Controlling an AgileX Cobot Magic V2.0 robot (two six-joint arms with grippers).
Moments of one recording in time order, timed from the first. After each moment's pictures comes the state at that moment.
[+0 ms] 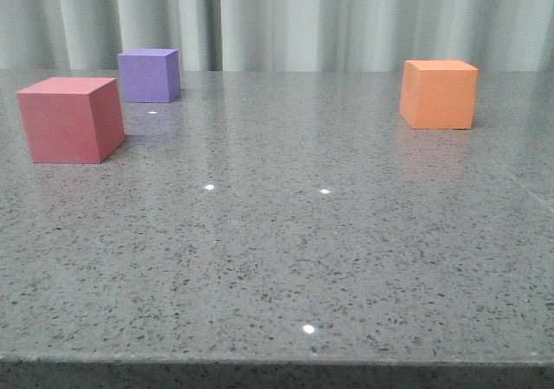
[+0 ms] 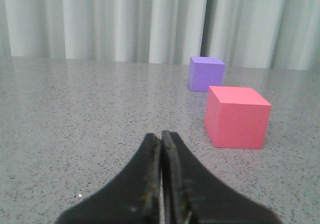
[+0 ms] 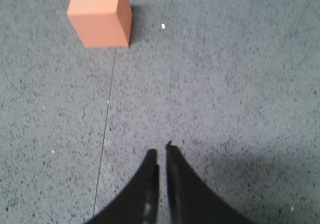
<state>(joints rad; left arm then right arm) -0.13 0.00 0.00 0.04 0.07 -0.15 0.04 0.79 -0.78 0.03 0.73 0.09</state>
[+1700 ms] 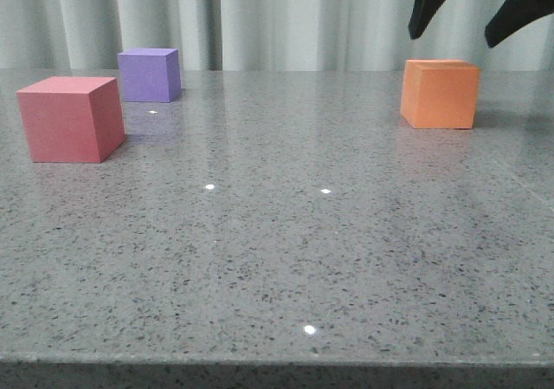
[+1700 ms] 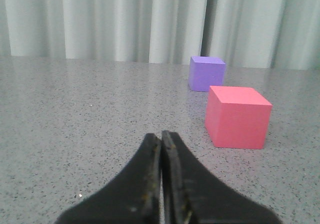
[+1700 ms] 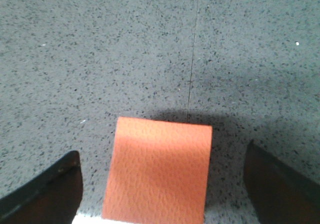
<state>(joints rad) -0.13 0.00 0.00 0.04 0.07 -0.15 0.16 1.75 -1.52 0.10 0.69 0.09</state>
